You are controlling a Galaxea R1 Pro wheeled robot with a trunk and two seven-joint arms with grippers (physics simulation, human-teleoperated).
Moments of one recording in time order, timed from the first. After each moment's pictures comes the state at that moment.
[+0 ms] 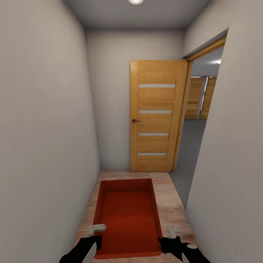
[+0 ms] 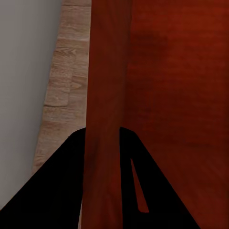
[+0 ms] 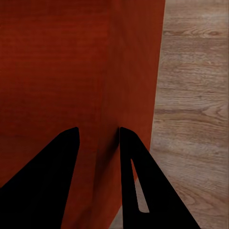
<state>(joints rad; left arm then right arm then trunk) -0.45 -0.10 -0.06 -0.44 0.14 0.31 0.29 -0.42 0.00 0.02 -0.40 -0.01 0.08 0.30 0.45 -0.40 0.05</state>
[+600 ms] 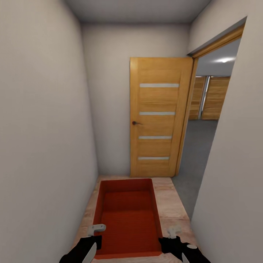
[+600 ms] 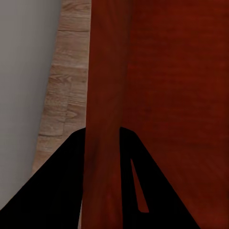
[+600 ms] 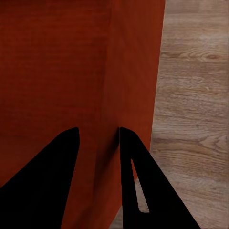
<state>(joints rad) -0.45 -0.10 -0.07 -0.44 0.14 0.31 0.29 -0.42 0.00 0.02 -0.40 0.00 0.08 0.30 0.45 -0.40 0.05</state>
